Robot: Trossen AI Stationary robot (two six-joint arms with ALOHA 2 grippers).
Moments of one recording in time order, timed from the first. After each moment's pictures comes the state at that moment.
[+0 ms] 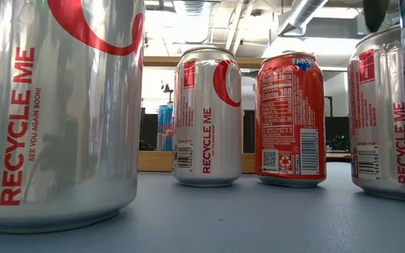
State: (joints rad) left arm -0.72 1.30 1.11 0.11 -0.25 -0.05; right arm 0.71 1.92 1.66 -1.06 0.15 -0.01
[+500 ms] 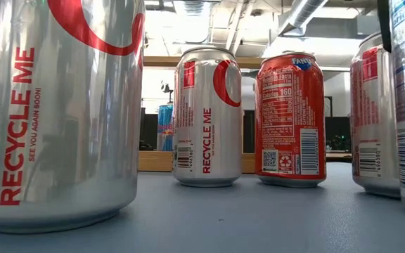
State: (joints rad) left arm -0.72 1.30 1.11 0.11 -0.28 -0.05; right arm 0.70 1.95 1.66 -1.11 0.16 0.26
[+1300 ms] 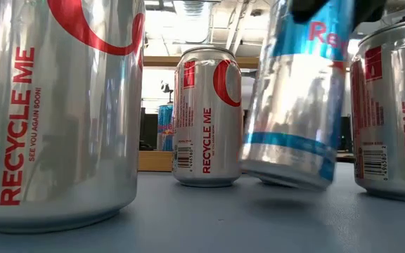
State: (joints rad) left arm -0.72 1.30 1.11 0.09 -0.45 -0.05; right arm 0.59 1.95 1.66 -0.93 0.23 1.11
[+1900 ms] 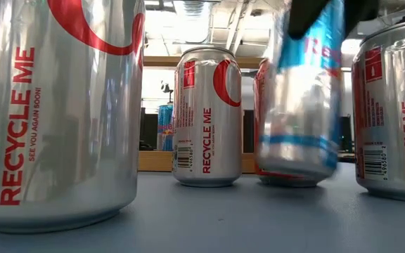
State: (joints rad) left arm -0.72 1.30 1.11 0.08 -0.46 -0.05; right arm 0.53 1.95 1.71 -1.07 0.19 1.16
